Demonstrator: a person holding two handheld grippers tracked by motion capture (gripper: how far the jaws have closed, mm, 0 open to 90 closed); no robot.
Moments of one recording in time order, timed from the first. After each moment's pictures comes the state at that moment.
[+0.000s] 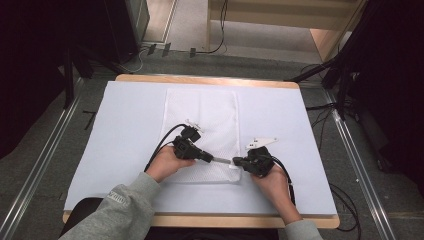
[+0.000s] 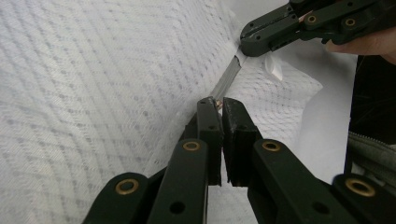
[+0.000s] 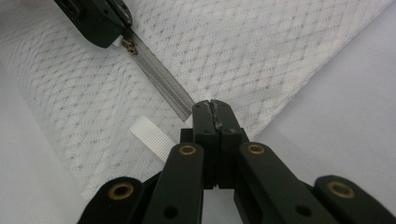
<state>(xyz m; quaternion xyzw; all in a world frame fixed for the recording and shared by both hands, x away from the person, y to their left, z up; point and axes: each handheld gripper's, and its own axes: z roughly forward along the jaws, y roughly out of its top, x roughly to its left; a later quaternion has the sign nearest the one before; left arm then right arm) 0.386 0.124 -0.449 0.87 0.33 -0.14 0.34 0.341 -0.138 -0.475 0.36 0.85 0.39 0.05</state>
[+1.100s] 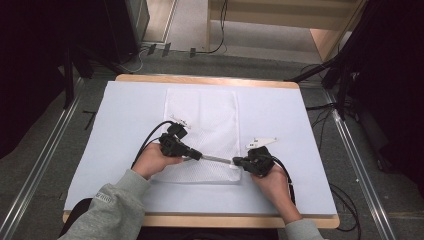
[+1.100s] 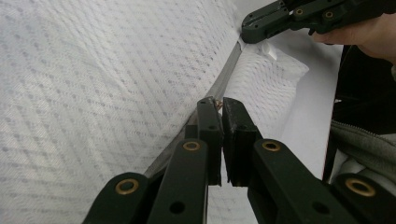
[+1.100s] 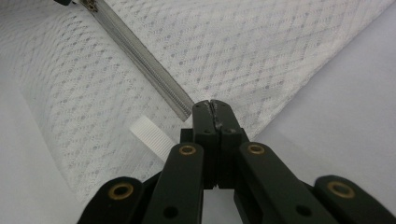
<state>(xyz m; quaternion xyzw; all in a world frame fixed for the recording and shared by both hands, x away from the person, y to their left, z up) 0.386 0.161 -0.434 0.86 0.34 -0.15 0.34 0.341 -0.139 -0.475 0.37 0.84 0.39 0.05</state>
